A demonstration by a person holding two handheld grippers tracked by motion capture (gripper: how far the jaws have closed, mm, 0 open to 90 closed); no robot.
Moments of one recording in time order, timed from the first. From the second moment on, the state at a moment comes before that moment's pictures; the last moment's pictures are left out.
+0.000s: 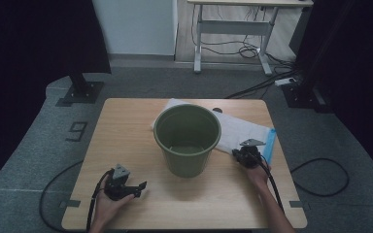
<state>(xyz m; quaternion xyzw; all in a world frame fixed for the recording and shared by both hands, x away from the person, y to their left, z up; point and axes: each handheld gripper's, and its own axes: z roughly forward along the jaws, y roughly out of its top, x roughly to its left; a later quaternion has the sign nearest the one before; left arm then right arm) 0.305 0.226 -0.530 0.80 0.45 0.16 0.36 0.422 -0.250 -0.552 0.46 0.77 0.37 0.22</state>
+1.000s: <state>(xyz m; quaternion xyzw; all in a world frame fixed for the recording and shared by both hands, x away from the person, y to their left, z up) 0.319 0.218 -0.530 0.81 0.44 0.14 0.37 0.308 -0.306 -0.548 0.54 0.72 0.37 0.23</state>
